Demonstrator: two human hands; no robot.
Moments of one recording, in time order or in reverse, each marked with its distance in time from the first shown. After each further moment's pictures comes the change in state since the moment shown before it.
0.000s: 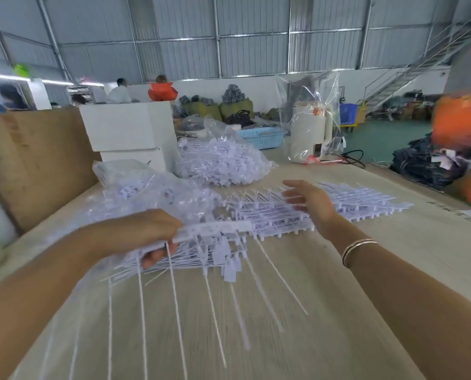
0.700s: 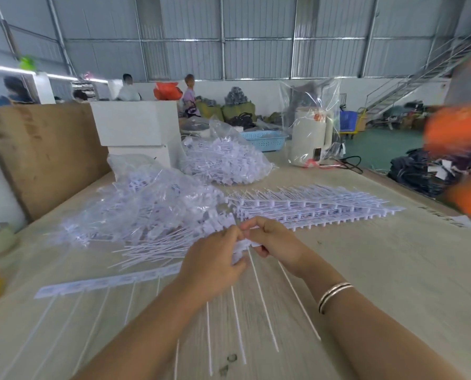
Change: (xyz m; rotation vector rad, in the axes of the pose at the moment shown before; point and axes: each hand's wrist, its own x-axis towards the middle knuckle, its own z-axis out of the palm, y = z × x) left_hand 0.002 -0.026 0.109 0.561 0.446 0.543; right_hand -0.090 -0.001 0.069 -0.038 -0.392 0.020
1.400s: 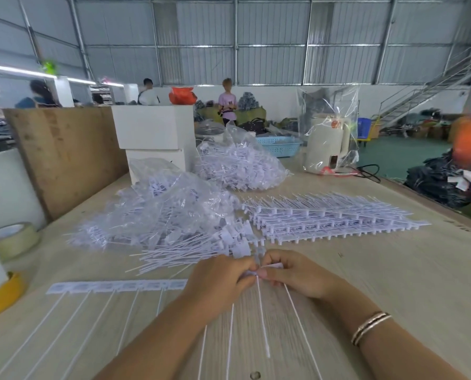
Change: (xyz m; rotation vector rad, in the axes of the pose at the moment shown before) left_hand -0.015 -0.029 0.004 0.000 -0.054 0.087; right_hand -0.018 0.006 0.004 -0.285 -0.209 -0.058
